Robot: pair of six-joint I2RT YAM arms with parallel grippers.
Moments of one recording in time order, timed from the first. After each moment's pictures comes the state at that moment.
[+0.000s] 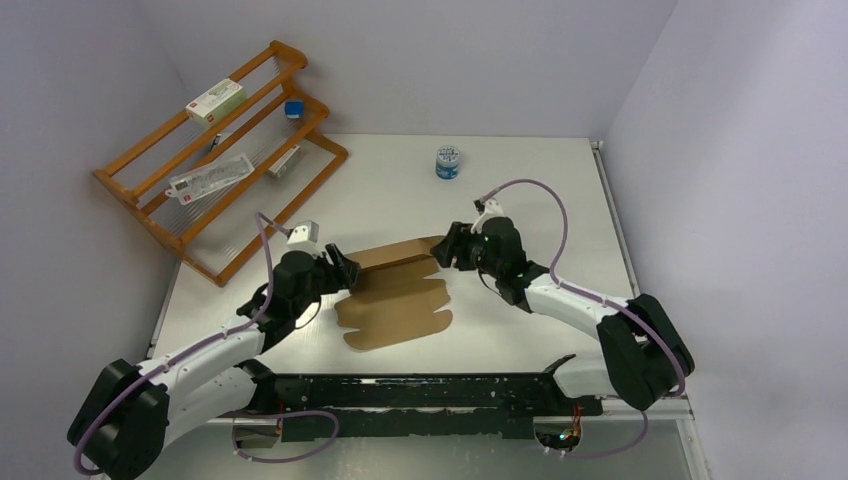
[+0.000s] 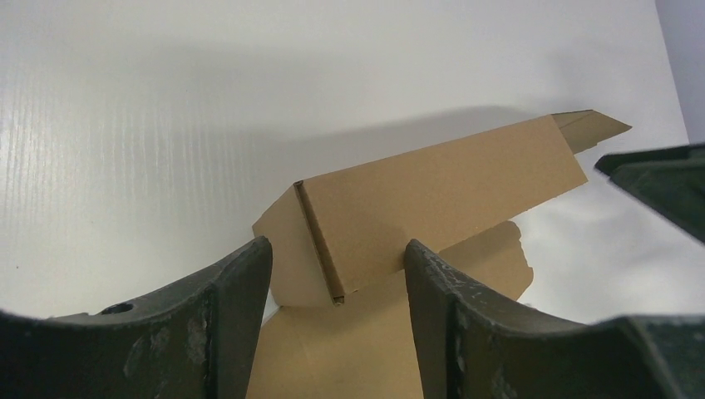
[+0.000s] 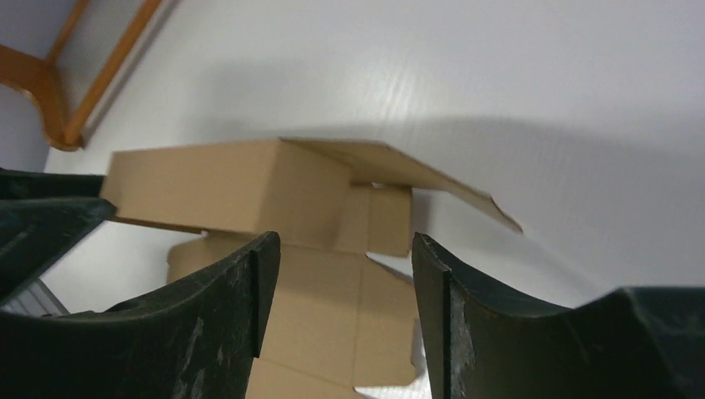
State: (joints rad) left arm -0.57 0.96 0.31 0.23 -0.18 -0.64; right arm 0.55 1.33 0.60 0.31 -0.11 0.52
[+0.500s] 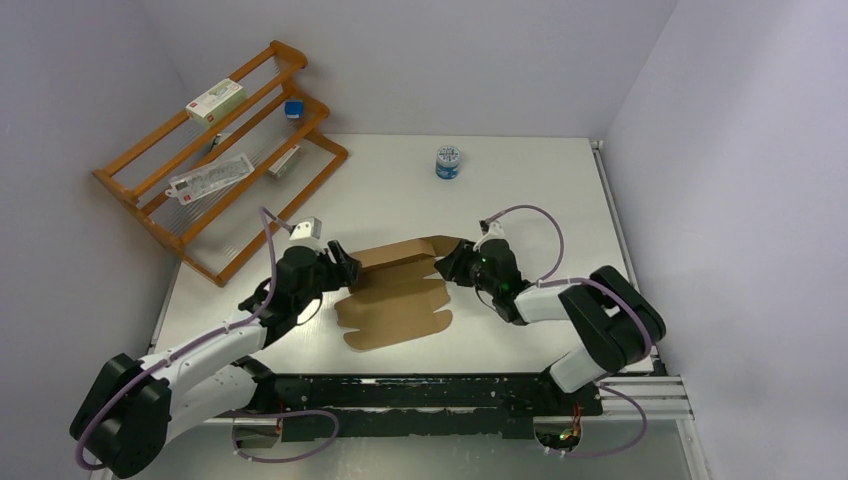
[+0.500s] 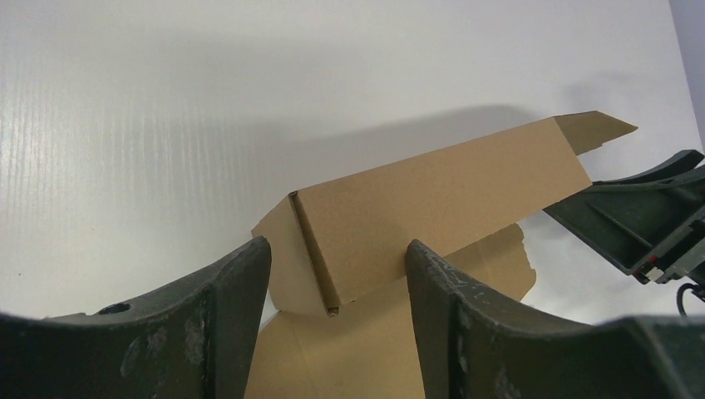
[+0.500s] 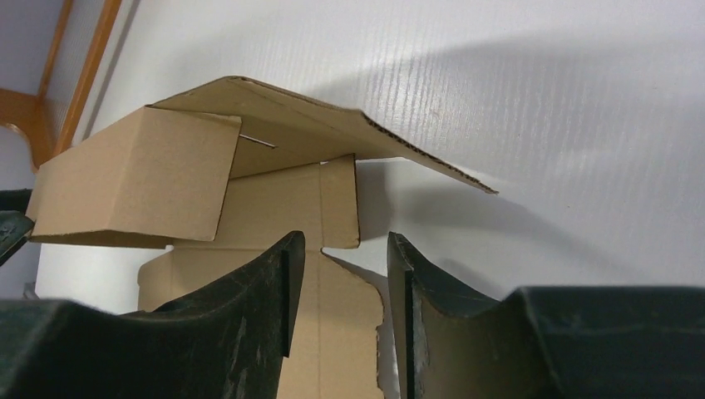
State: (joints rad) left arm -0.57 0.98 0.35 0.20 -0.18 -0.63; right arm 0.55 1.52 0.40 0.67 -0.07 0.69
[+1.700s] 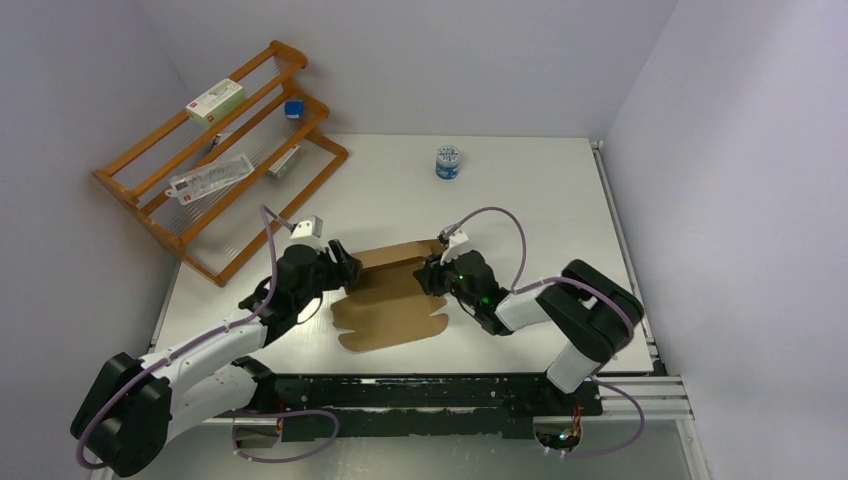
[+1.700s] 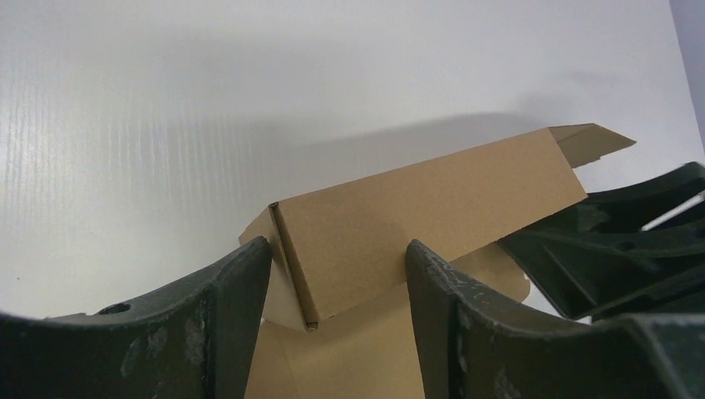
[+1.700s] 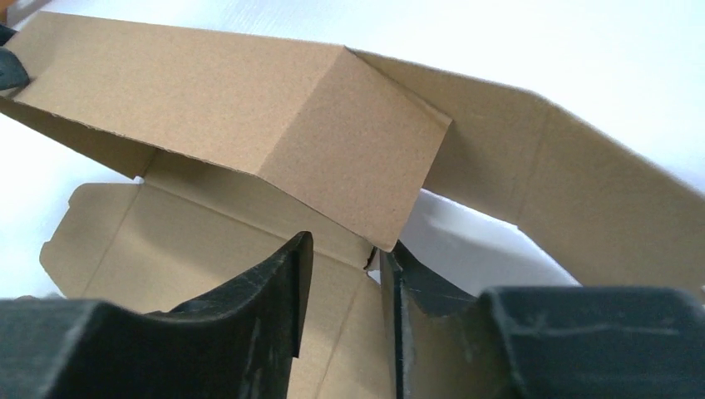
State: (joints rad) left arm -0.57 1.00 0.36 0.20 -0.16 -0.63; right arm 0.77 1.68 0.41 0.94 0.02 0.33
